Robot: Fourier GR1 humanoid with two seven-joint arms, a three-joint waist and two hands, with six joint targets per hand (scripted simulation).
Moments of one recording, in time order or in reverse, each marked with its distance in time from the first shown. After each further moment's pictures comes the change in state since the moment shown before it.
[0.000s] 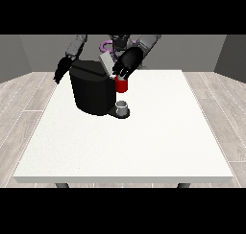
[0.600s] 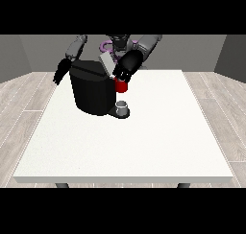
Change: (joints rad) left arm -0.004 0.037 -0.044 -0.005 -0.075 0.076 -0.055; right arm -0.012 0.004 -0.001 -0.006 0.004 -0.014 0.002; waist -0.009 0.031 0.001
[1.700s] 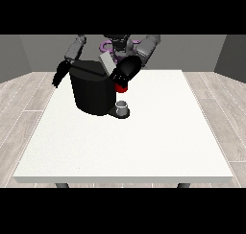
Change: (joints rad) left arm -0.030 0.034 0.025 0.018 -0.028 0.088 -0.098; right arm -0.034 -0.011 0.006 -0.014 0.020 -0.010 0.010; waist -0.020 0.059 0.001
